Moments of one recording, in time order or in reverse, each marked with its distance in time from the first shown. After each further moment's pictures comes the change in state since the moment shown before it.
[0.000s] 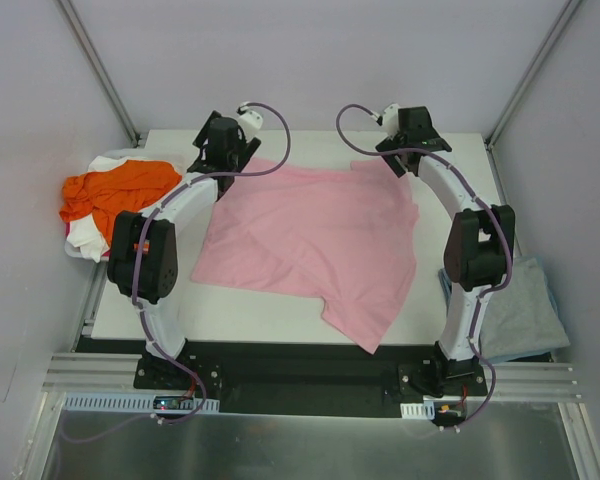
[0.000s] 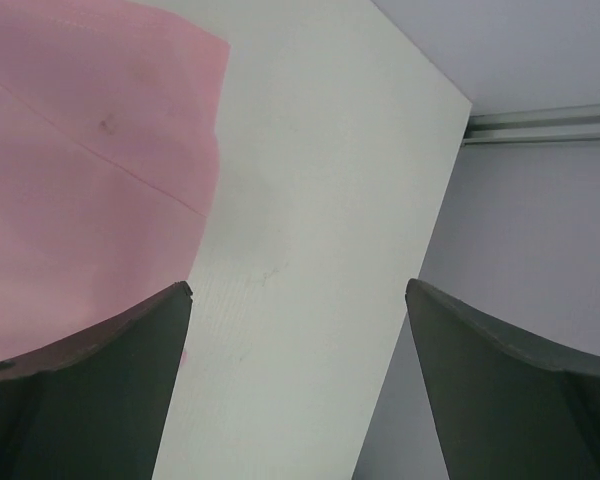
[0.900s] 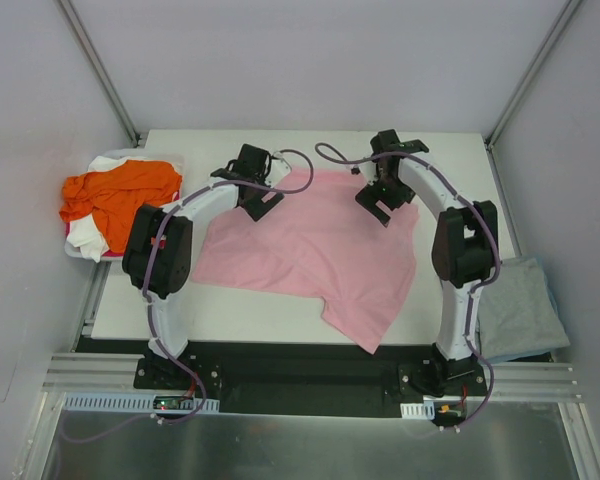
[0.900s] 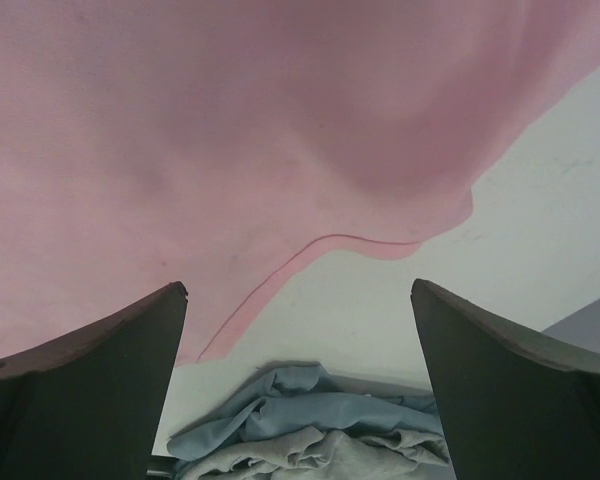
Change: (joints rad) left arm -0.111 0.065 -0.003 -0.470 0.179 -0.019; right arm 0.100 0.047 0.033 -0.618 -0.194 0.067
